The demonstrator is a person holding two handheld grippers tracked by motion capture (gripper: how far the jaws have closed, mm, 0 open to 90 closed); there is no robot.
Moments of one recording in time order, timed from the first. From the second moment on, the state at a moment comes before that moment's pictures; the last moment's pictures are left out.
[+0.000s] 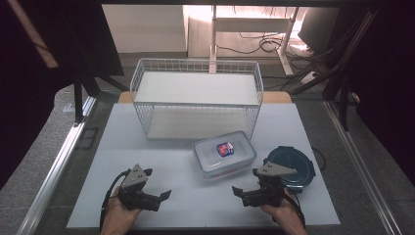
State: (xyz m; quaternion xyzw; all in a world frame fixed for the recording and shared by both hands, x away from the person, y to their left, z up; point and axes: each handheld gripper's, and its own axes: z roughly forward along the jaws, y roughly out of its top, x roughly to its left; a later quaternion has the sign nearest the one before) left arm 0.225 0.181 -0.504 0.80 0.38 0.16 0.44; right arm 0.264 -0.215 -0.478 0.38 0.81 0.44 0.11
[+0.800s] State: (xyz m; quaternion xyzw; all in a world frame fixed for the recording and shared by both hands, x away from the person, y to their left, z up) left arm 0.228 0.177 -0.516 0.81 0.37 0.16 0.43; right arm 0.268 -0.219 -0.477 0.39 0.82 0.41 0.10
